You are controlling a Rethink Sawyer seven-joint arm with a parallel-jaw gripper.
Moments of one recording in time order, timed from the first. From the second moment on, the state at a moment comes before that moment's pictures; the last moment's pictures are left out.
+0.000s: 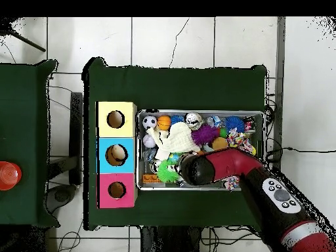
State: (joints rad) arm -0.76 -0.50 0.53 1.79 -0.76 0.57 1.21
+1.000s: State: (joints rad) arm -0.76 -0.50 0.53 1.78 -0.76 0.57 1.21
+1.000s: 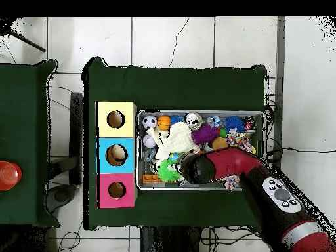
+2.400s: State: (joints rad) arm -0.77 -0.49 0.53 1.77 -0.80 0.57 1.21
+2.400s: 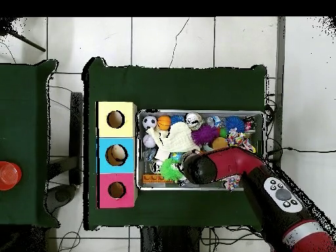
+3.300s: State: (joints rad) arm -0.77 -0.49 0.53 1.76 -0.82 0.57 1.21
